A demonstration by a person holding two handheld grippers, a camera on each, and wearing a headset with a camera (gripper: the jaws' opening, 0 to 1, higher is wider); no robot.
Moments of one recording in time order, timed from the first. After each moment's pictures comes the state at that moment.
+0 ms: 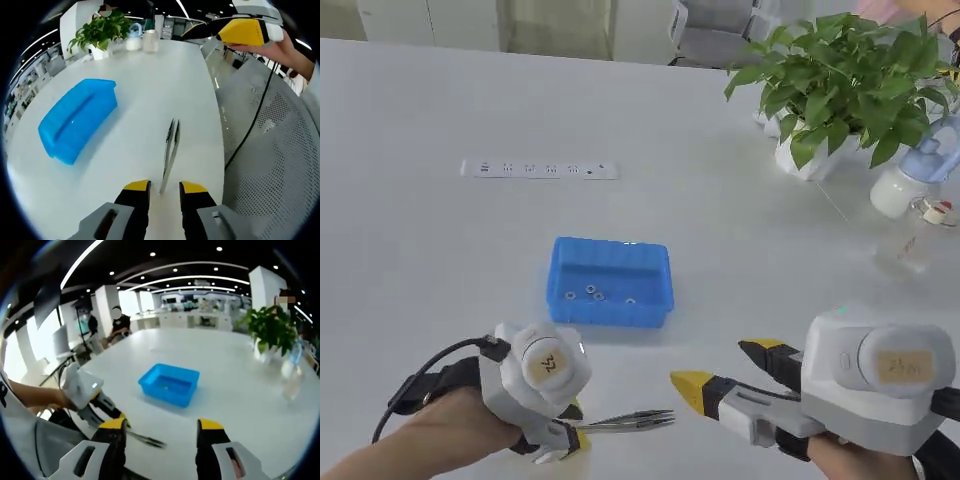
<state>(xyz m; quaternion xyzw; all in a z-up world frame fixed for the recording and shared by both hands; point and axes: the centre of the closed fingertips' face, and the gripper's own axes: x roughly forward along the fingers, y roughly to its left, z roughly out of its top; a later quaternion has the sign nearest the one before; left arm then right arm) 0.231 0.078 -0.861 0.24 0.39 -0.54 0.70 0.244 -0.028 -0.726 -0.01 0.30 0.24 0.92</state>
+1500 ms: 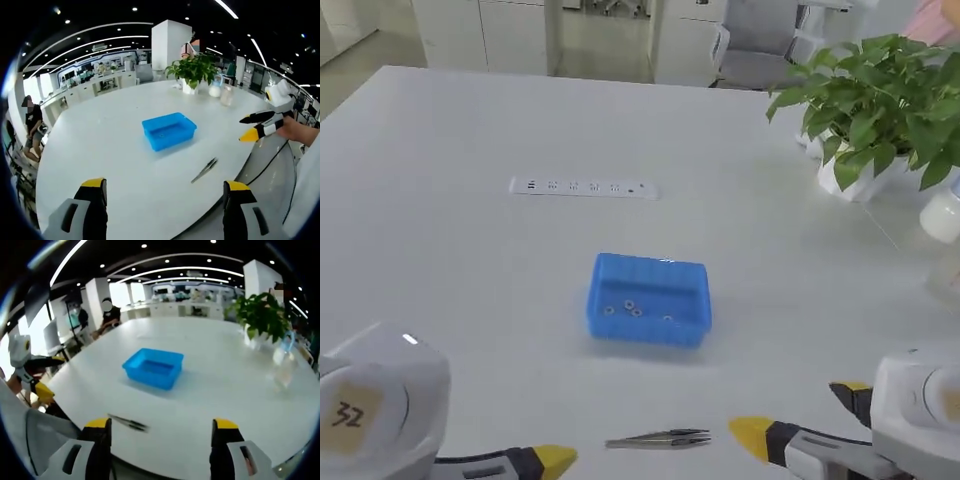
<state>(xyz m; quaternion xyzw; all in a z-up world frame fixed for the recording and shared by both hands) 0.222 0.187 -0.728 0.09 0.32 -0.27 0.90 0.234 -0.067 -0.758 -0.02 0.35 0.21 0.91</state>
